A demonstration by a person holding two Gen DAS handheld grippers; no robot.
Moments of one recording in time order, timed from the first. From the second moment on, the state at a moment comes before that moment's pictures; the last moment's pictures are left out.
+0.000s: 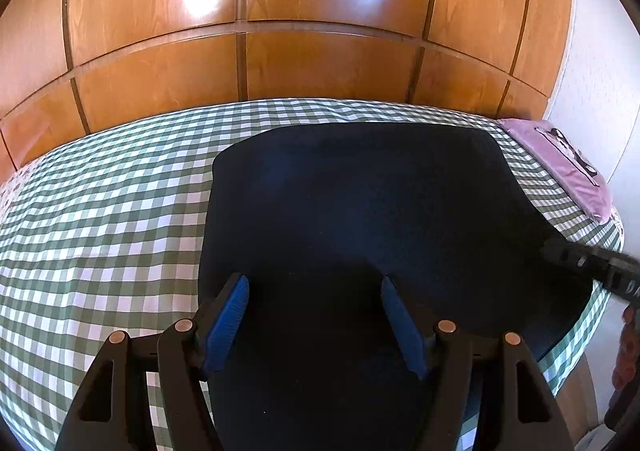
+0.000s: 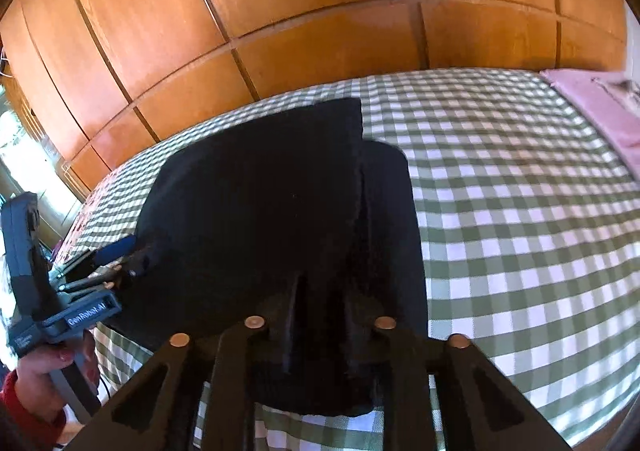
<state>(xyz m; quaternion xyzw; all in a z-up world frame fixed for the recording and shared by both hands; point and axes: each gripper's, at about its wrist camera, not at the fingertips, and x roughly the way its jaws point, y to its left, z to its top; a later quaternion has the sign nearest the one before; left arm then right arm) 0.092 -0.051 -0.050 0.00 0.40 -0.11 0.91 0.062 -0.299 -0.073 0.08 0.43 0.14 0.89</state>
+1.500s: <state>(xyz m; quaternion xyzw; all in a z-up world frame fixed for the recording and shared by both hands) 0.104 0.004 -0.045 -0.08 0.45 -0.12 0.88 0.081 -0.318 -0.067 0.12 0.42 0.13 0.89</state>
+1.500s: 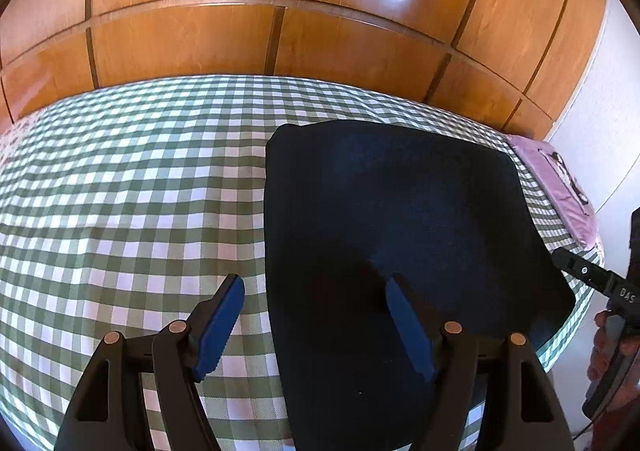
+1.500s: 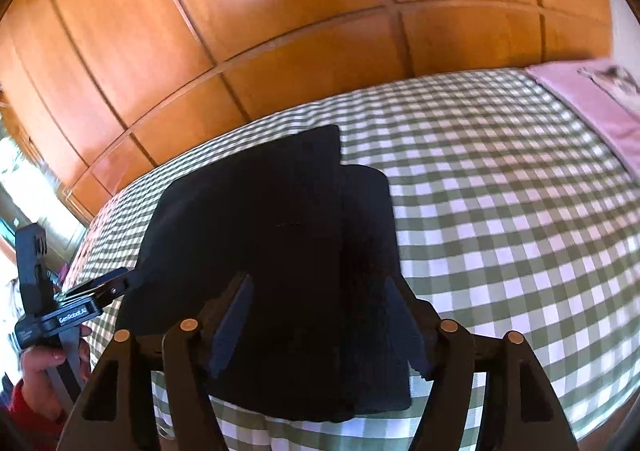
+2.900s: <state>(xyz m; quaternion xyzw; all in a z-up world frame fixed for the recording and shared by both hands) 0.148 0.035 -0.098 -0.27 0.49 -0.29 0.78 0.120 -0.369 -0.128 0.31 0.49 0.23 0.78</state>
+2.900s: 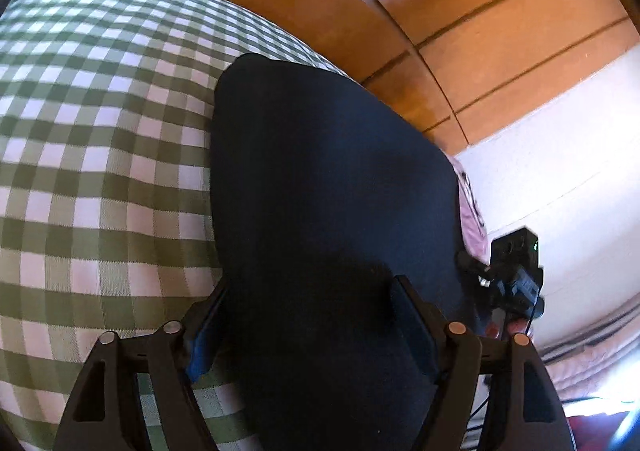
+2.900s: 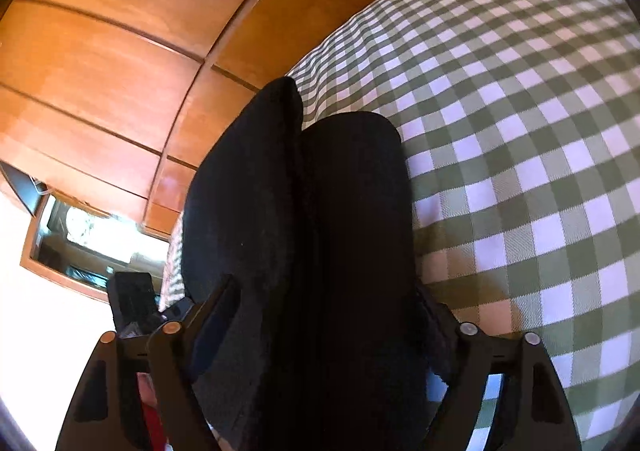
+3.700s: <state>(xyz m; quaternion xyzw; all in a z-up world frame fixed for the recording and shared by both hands) 0.242 0.011 -0.014 -0.13 0.39 -0.23 0.88 0.215 -0.335 -0.072 0.24 0.37 0.24 0.86</state>
